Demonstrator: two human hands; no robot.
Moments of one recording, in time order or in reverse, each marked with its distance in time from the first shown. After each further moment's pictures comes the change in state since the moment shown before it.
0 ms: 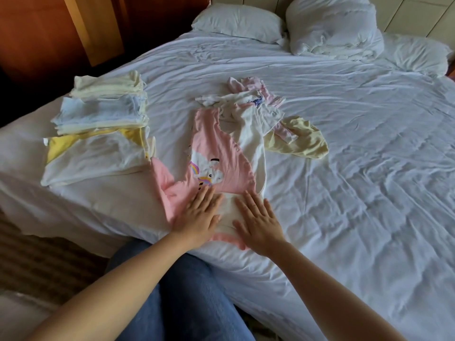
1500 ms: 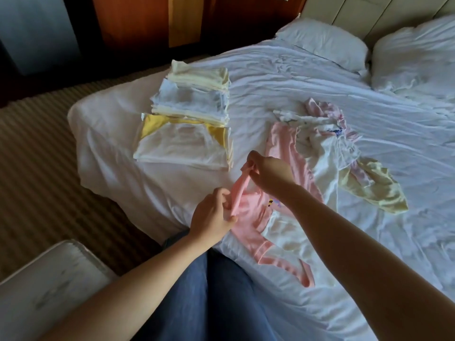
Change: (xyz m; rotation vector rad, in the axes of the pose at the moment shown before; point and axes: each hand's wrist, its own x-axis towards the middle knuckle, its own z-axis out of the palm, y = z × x) left_hand -0.067 -0.093 -0.020 -0.653 0.528 -0.433; right_hand 0.186 -0.161 -0.077 -0.133 0.107 -0.304
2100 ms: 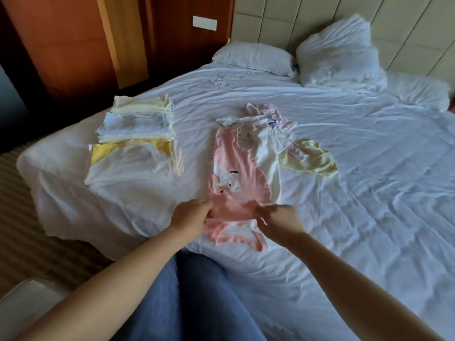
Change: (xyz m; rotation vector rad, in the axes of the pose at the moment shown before) left_hand -0.001 0.071 0.008 0.501 -0.385 0.242; right_hand -0.212 0.075 0.011 -0.130 0.264 0.042
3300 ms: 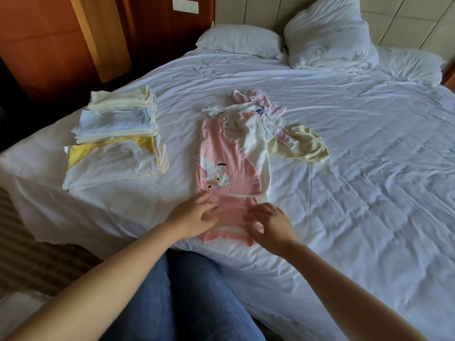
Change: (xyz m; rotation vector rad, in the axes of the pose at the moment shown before) left_hand 0.025 0.007 0.017 -0.127 -0.301 0.069; right_hand -0.039 0.005 0.024 0.377 -0.079 0.212
